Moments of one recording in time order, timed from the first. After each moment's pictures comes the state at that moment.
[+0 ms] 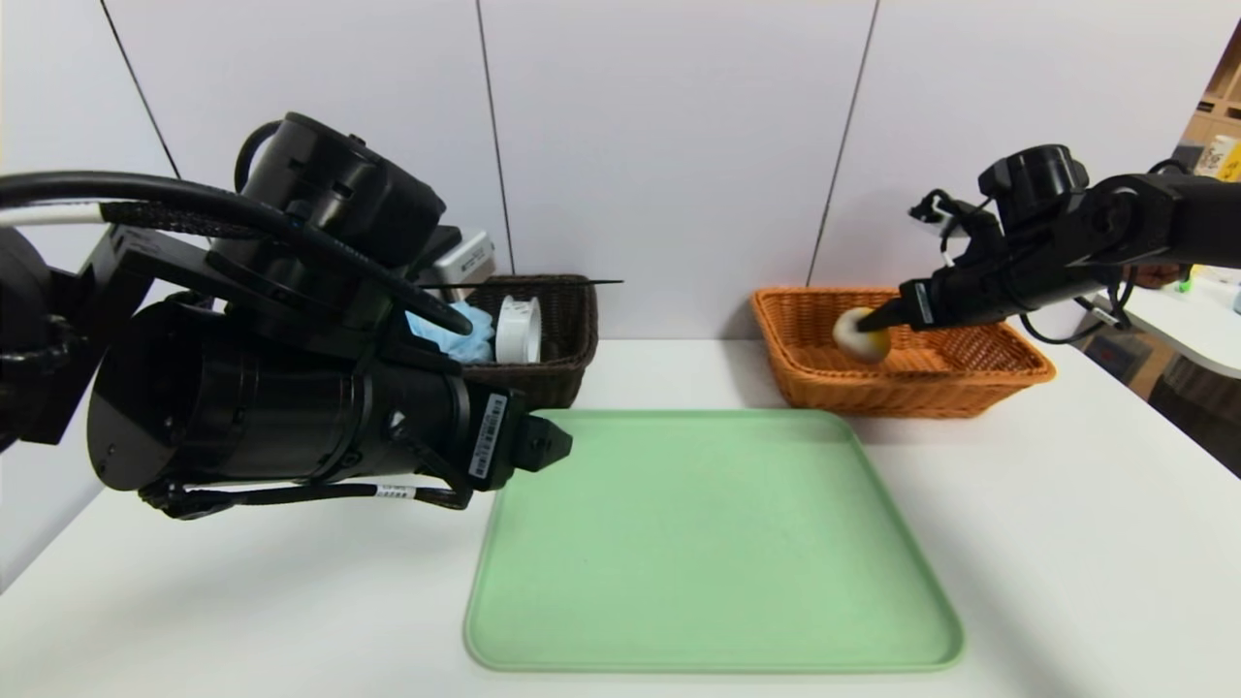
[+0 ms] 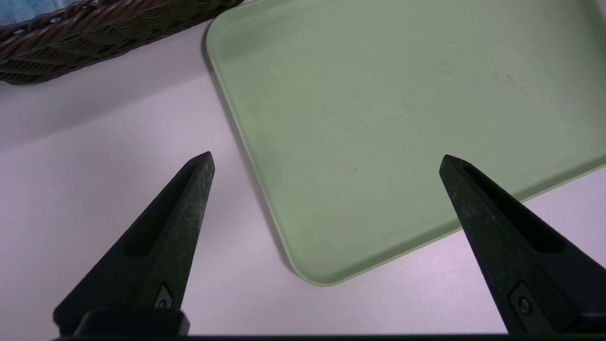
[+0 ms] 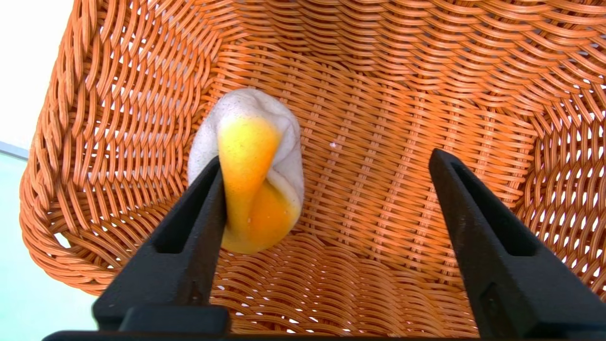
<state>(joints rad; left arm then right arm) -0.75 1.54 -1.27 0.40 0.23 -0.29 -0.01 2.14 -1.88 0.50 0.25 -0.16</state>
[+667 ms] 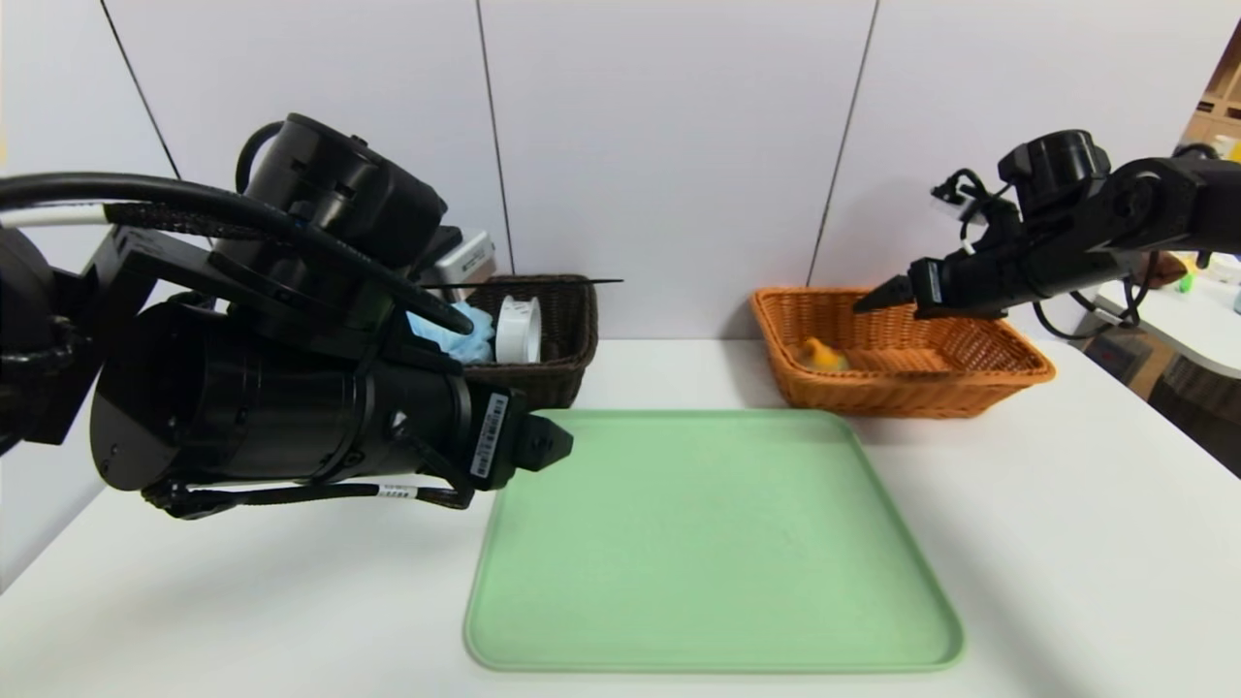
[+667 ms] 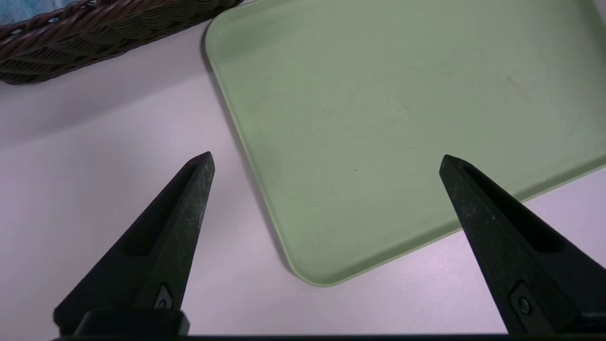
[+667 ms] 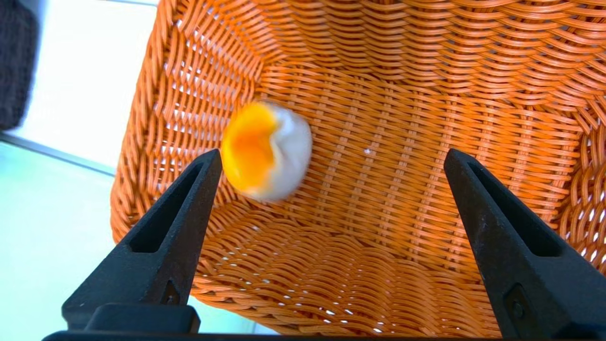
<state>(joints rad) -0.75 1.54 -1.27 0.40 0.23 -0.30 -0.04 2.15 -1.94 0.55 0.38 -0.04</state>
